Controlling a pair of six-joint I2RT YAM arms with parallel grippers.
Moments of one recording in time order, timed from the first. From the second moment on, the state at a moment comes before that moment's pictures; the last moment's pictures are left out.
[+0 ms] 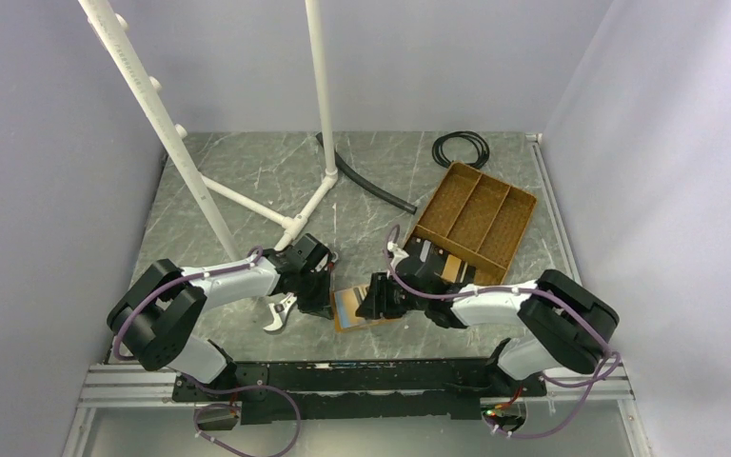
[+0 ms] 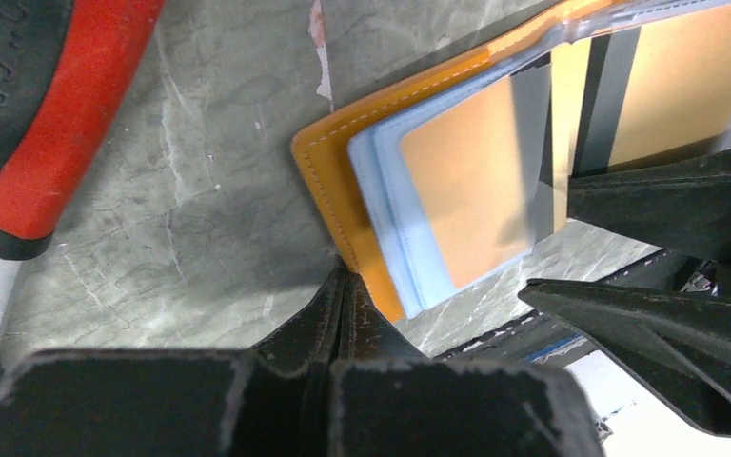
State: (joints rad) left arm -0.73 1.48 0.71 -0.39 0.25 -0.76; right arm 0.89 1.41 0.42 0.31 -0.23 0.82
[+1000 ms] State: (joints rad) left arm -0.73 1.38 0.80 -0.55 0.26 -0.72; right arm 0.94 1.37 0.49 0.10 -0.16 0.70
